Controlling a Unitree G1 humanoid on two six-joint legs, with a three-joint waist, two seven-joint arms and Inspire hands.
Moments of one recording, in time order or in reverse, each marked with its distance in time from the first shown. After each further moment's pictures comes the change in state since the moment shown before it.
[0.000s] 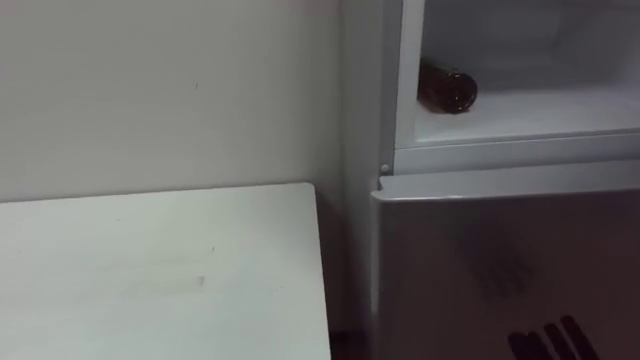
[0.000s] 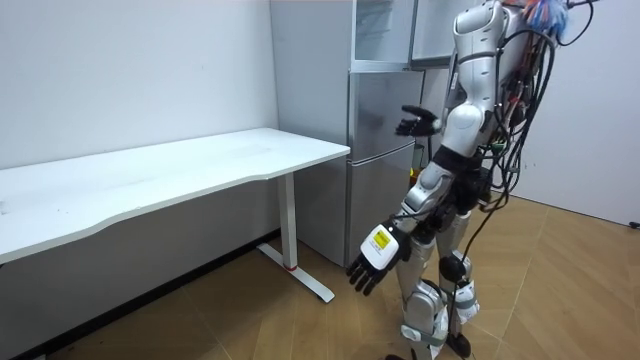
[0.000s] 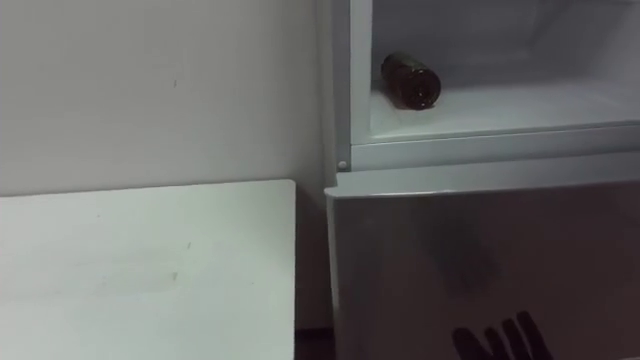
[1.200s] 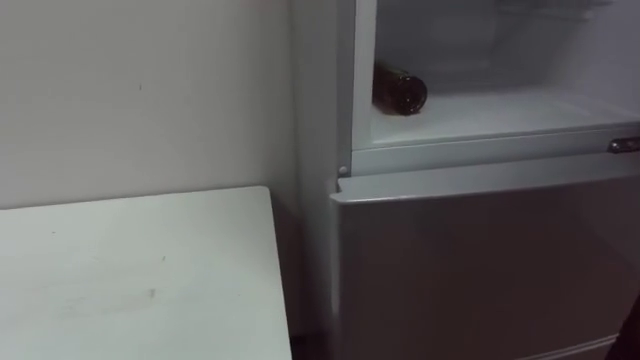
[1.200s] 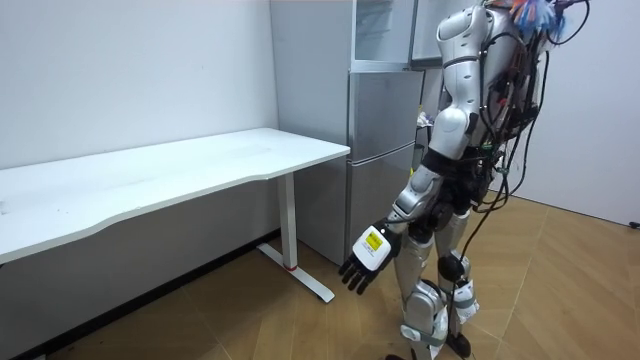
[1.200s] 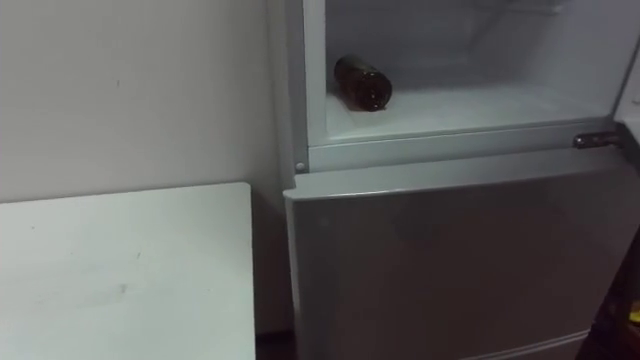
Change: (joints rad) left arm 0.086 0.013 0.102 -0.048 -0.165 -0.042 0.021; right arm 0.004 0.010 -0.396 0.373 -0.122 -0.020 -0.607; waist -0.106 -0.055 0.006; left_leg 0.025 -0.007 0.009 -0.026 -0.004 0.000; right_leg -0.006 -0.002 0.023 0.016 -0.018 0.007
